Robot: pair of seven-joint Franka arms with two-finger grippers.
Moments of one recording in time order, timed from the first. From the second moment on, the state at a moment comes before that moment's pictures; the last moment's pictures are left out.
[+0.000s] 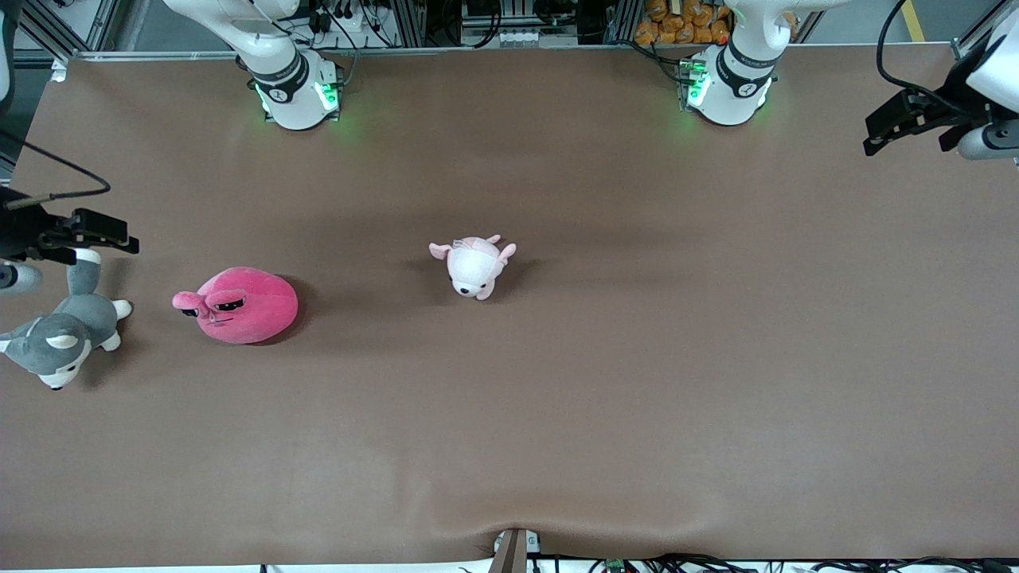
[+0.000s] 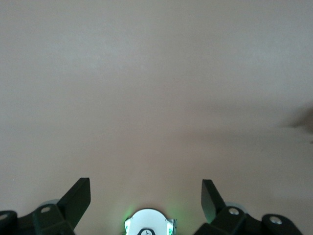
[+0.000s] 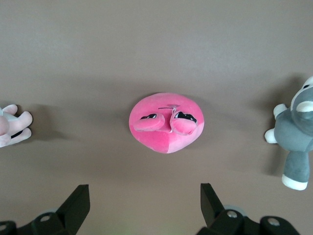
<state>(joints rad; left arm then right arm) 0.03 -0.15 -0.11 -1.63 0.04 1.46 -0.12 -0.04 0.14 -0.04 -1.48 0.08 1.50 -0.22</state>
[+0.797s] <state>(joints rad) 0.03 -0.11 -0.11 -1.58 0.04 1.50 -0.16 -0.04 -0.03 -0.05 -1.60 0.07 1.47 -0.09</state>
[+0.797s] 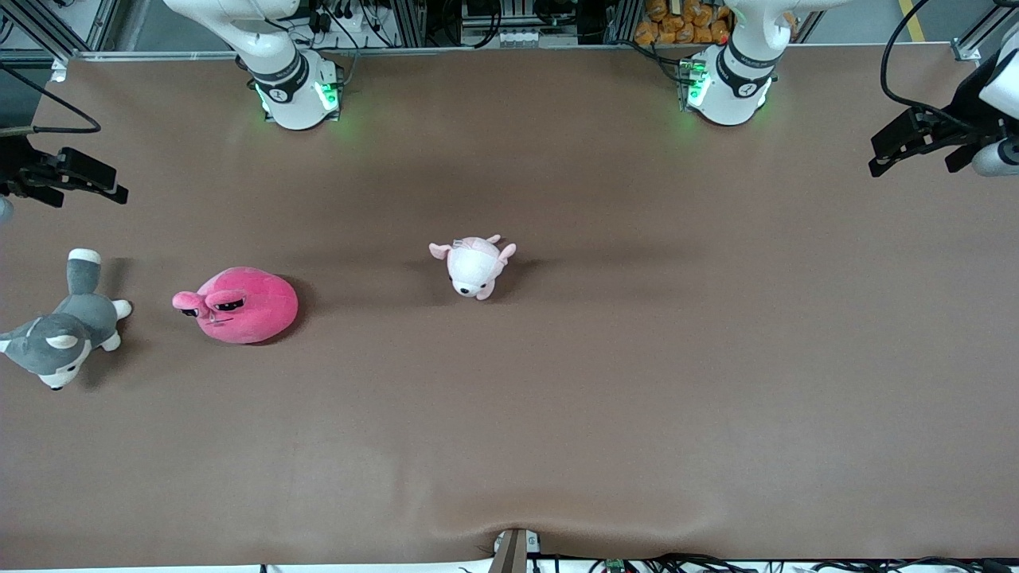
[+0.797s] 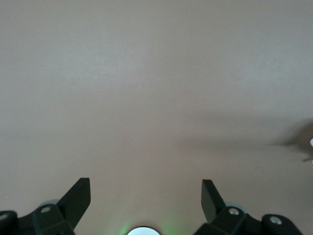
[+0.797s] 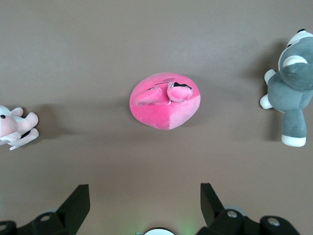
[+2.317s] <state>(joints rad) 0.02 -0.06 -0.12 -1.55 0.01 1.43 -0.10 -0.03 -0.04 -0.04 -1.57 -0.01 1.45 -0.06</state>
